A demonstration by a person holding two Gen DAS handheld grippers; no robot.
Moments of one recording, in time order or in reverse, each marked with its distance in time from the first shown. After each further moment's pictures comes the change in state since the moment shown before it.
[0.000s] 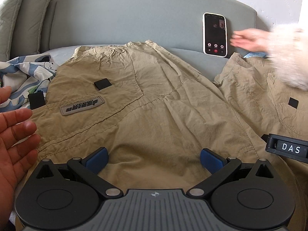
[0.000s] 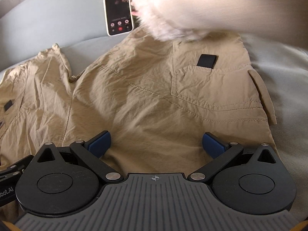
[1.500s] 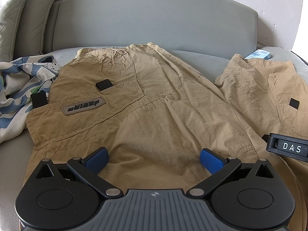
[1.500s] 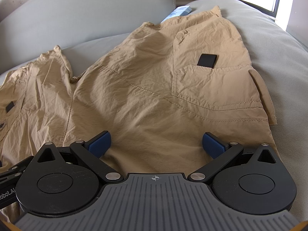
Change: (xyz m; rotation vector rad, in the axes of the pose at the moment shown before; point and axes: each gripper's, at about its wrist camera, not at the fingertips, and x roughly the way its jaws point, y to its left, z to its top) left arm -0.003 -0.004 -0.002 -0.002 -0.012 0.018; right arm -0.002 -0.004 -0.002 0.005 0.000 0.018
